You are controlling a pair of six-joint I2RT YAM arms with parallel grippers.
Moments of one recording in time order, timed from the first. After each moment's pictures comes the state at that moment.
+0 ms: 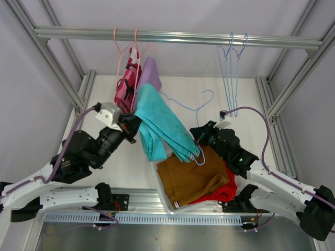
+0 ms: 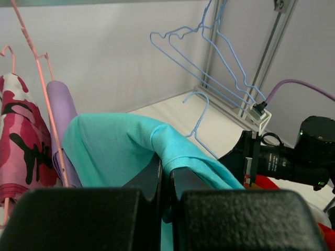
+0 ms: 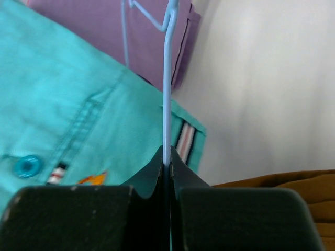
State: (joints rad) left arm -1.22 0.74 1.12 -0.18 -0.58 0.03; right arm 0.78 0.94 0.57 0.16 0.23 0.84
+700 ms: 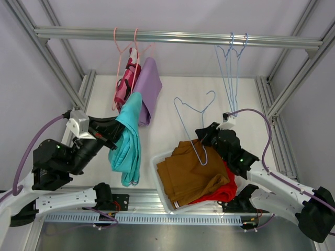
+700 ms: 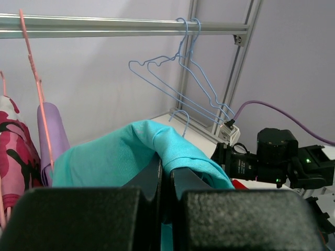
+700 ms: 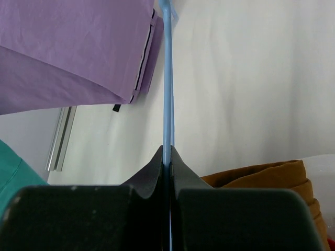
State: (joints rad) left arm -1.22 0.57 1.10 -0.21 -0.47 0.03; right arm 0.74 0.93 0.53 0.13 0.28 0.81
